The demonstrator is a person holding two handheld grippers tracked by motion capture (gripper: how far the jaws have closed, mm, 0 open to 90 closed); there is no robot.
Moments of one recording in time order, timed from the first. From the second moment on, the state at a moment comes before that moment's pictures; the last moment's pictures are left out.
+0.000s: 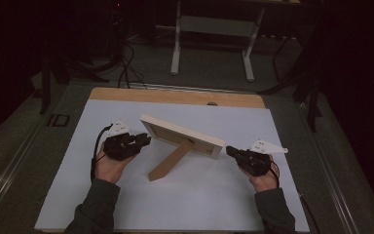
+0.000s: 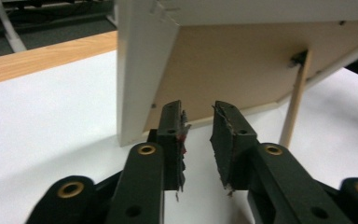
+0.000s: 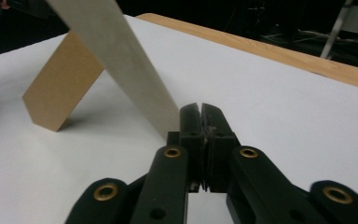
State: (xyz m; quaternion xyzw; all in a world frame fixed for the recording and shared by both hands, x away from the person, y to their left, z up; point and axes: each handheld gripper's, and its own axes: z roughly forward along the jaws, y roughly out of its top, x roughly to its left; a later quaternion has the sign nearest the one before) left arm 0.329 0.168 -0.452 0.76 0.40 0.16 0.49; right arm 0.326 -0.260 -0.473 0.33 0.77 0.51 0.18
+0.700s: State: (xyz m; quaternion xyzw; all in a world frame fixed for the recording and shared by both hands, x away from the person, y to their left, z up) left arm 0.343 0.159 -0.456 0.75 0.42 0.19 0.48; right arm 0.342 -0.249 -0.486 0.36 0.76 0.51 0.18
